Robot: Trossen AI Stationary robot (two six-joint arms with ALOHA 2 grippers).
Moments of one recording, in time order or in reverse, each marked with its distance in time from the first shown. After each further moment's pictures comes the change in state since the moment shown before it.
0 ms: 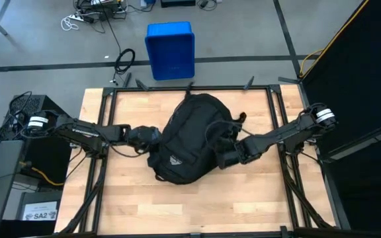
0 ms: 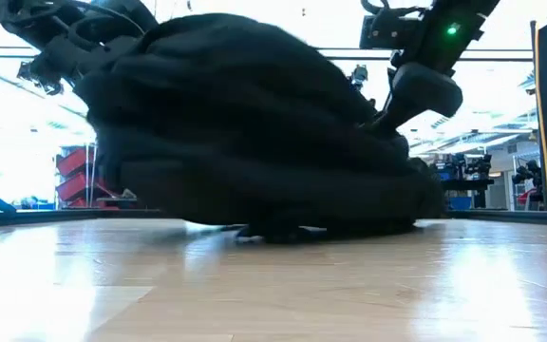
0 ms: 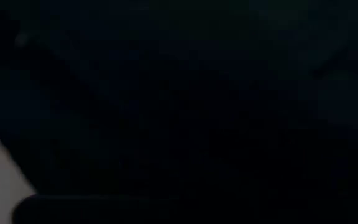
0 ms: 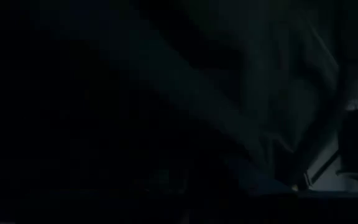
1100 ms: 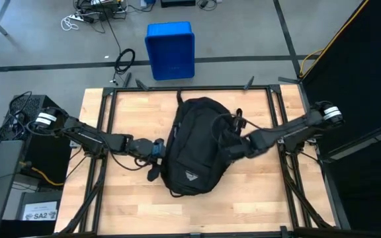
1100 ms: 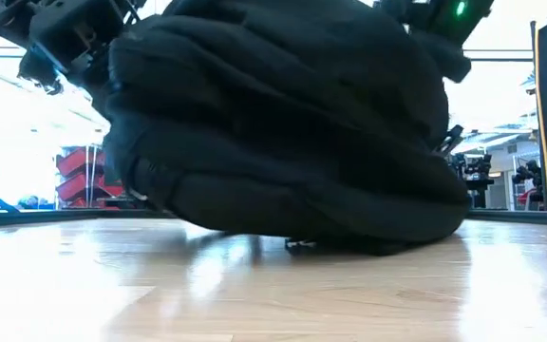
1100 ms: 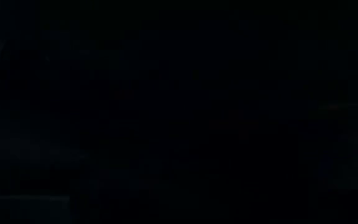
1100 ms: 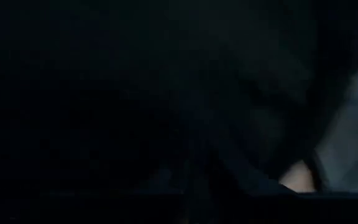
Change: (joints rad) left arm -0.164 0.106 0.005 0.258 -0.003 0.046; right arm 0.032 -0.104 0.002 0.008 -0.078 0.029
